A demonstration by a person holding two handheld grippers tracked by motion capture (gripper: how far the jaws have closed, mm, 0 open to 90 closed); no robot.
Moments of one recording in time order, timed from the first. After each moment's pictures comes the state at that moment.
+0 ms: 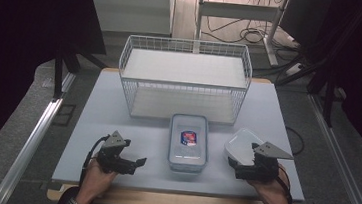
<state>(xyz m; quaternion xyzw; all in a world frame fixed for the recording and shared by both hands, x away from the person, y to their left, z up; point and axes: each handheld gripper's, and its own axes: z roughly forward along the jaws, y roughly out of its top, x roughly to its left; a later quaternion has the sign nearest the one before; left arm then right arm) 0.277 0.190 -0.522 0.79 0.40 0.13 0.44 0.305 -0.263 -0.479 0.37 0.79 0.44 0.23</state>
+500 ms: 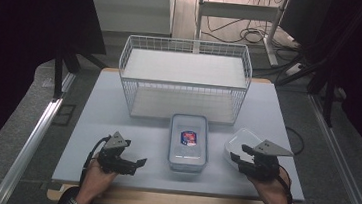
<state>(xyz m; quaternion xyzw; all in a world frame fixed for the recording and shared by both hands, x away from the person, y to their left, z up) 0.278 0.188 -0.523 0.80 0.40 0.14 0.43 0.302 -0.258 -0.465 0.36 0.80 0.42 0.21</state>
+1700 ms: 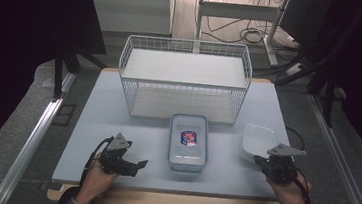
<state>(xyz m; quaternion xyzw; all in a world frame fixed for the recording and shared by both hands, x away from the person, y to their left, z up) 0.277 0.183 -0.525 0.81 0.39 0.14 0.41 0.308 -0.312 -0.475 0.40 0.83 0.33 0.21</state>
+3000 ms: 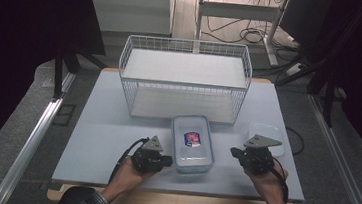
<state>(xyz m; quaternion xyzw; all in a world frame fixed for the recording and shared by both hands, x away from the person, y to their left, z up) 0.300 0.088 -0.523 0.86 0.29 0.05 0.42 0.320 -0.249 -0.466 0.34 0.85 0.37 0.18</state>
